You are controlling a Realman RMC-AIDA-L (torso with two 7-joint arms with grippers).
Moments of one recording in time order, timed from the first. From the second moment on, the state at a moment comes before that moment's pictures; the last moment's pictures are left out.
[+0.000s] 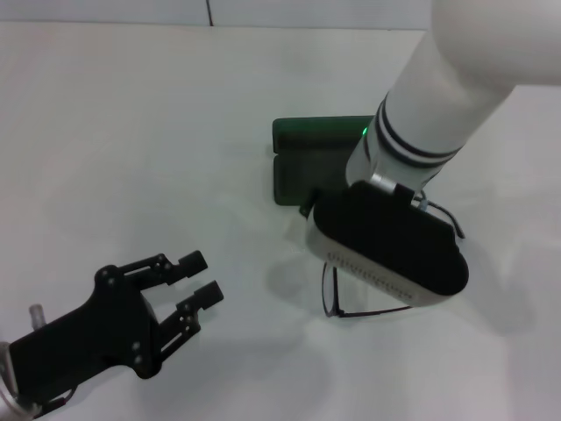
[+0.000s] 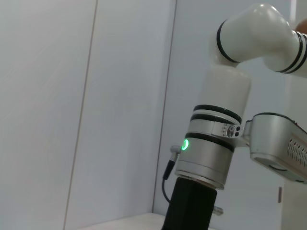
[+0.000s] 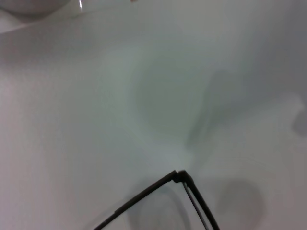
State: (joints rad) left arm -0.11 -2.09 0.84 0.36 1.55 1.85 -0.73; right arm 1.10 2.03 -2.09 -1.09 -2.29 -1.27 1.34
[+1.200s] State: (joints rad) left arm -0.35 -2.08 1.00 0.36 1.16 2.03 -0.72; right arm 0.80 2.02 -1.05 -0.74 -1.66 -1.51 1.57
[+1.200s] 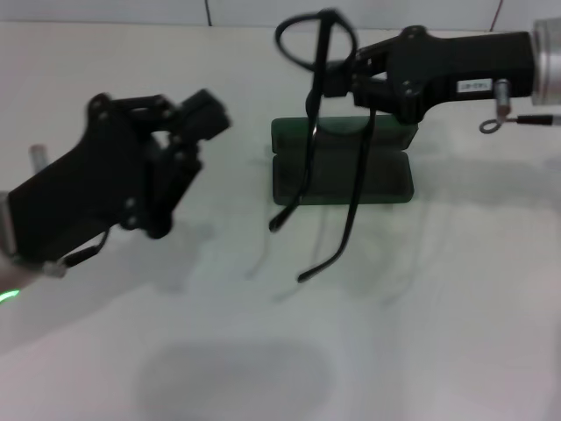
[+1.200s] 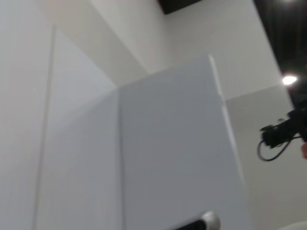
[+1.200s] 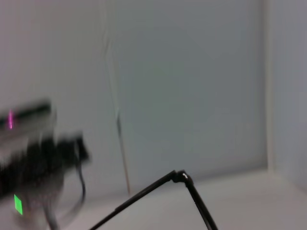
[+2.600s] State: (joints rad) left arm -0.53 -2.11 1.08 0.14 1.23 1.89 -0.63; right arm 0.75 2.03 -1.32 -0.57 -1.32 -1.49 1.48
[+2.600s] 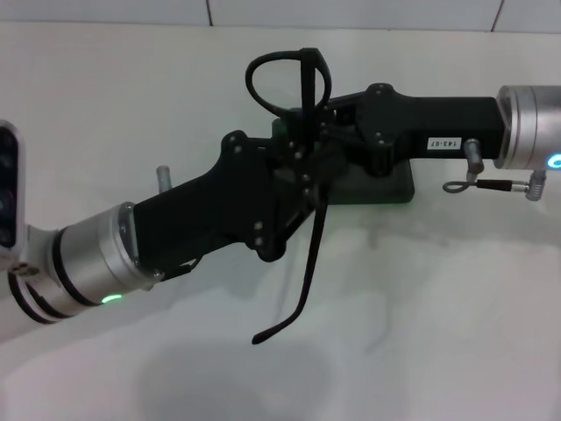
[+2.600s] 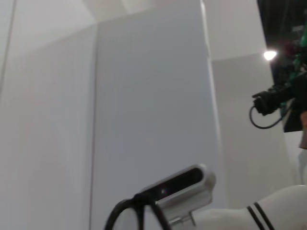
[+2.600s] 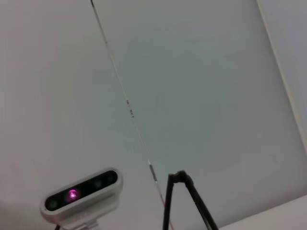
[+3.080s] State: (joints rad) left arm -0.52 -2.11 1.08 0.12 1.21 1.87 -0.62; right arm 0.74 2.03 -1.32 -0.56 -1.30 -1.53 1.46
